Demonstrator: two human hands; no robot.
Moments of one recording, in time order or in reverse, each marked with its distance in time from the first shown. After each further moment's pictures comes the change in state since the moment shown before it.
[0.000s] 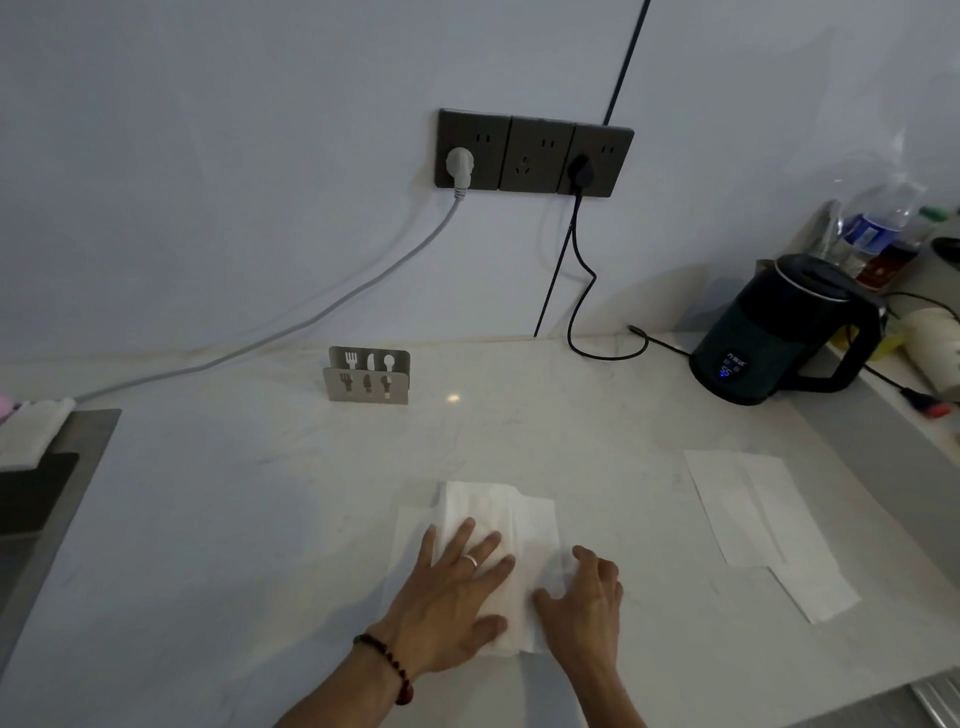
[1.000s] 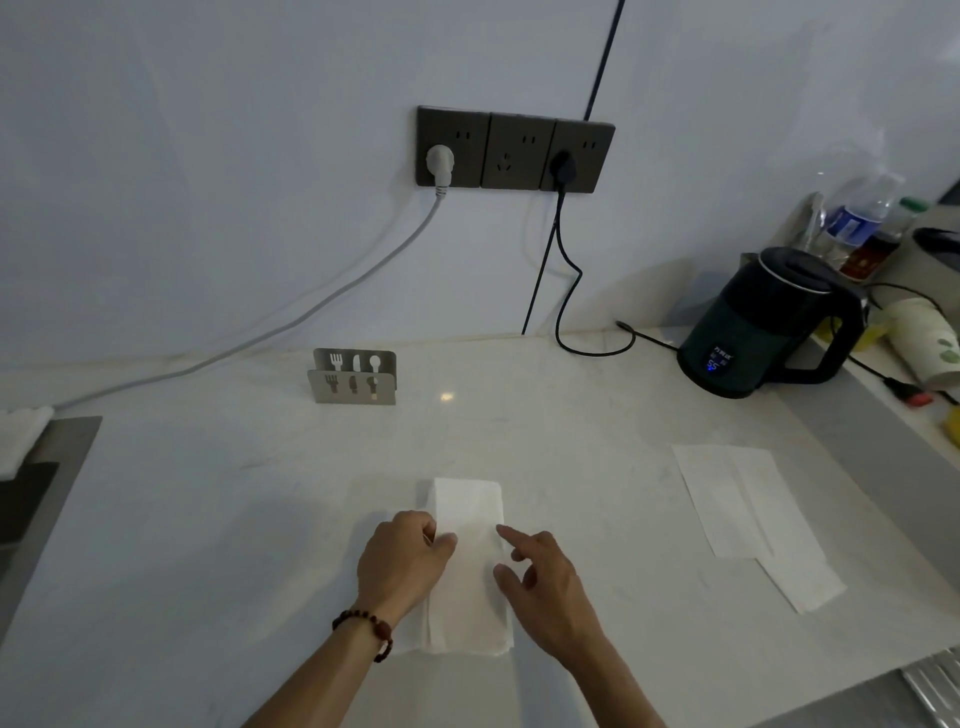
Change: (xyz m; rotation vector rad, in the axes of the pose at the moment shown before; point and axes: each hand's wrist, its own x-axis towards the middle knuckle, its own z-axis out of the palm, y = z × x) left_hand 0.014 -0.017 -0.026 -0.666 0.394 -0.609; right_hand 0.006 -0.010 -0.009 0.093 -0.258 -0.419
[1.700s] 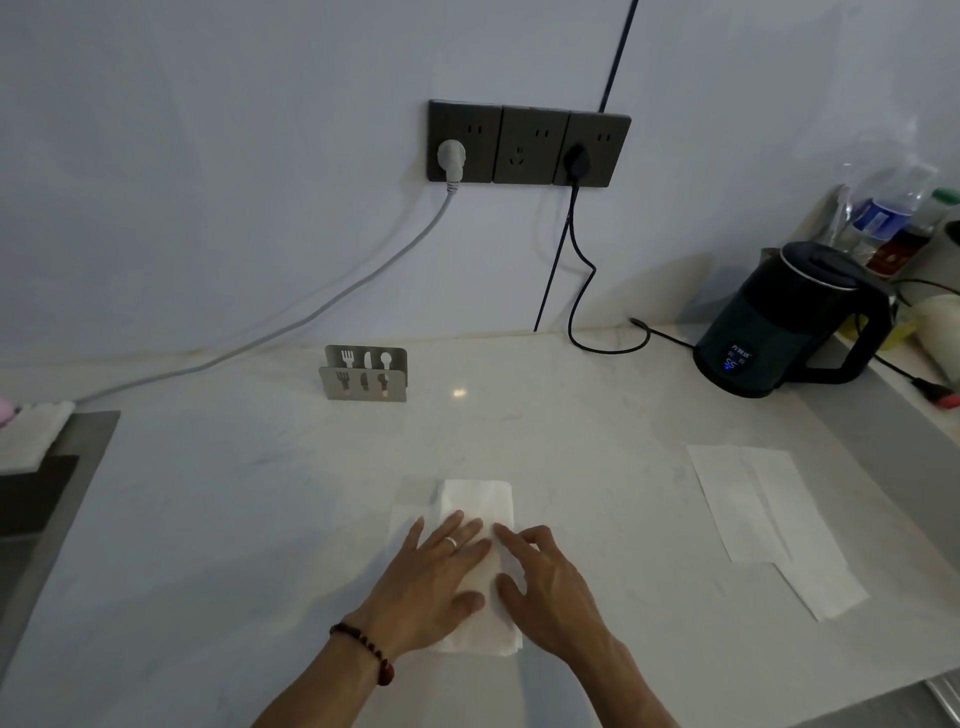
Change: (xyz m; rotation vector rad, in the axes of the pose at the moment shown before) left_hand -0.013 -0.016 0.005 0.533 -0.328 0.573; right_hand 0.012 0.004 0.006 -0.312 -0.111 -0.137
